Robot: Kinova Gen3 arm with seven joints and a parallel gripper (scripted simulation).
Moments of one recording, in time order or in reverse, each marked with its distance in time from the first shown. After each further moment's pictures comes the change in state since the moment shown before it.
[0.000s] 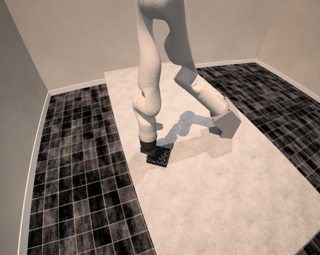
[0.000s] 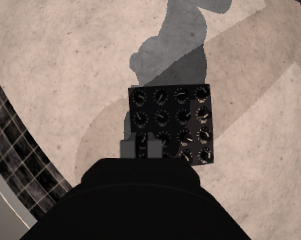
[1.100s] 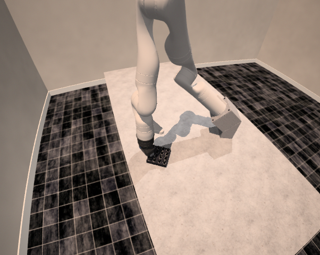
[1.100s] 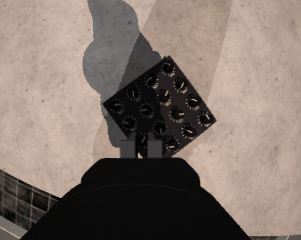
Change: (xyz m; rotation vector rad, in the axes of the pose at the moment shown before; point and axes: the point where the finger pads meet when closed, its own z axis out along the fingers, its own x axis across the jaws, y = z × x) arm 0.000 0.000 0.000 -0.002 0.002 0.571
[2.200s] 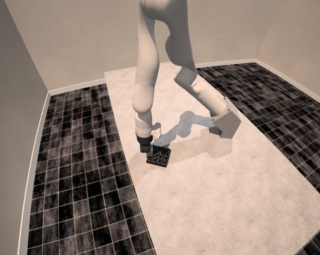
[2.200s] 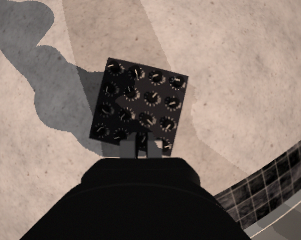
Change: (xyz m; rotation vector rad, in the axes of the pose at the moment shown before) arm 0.000 0.000 0.000 -0.004 0.000 0.700
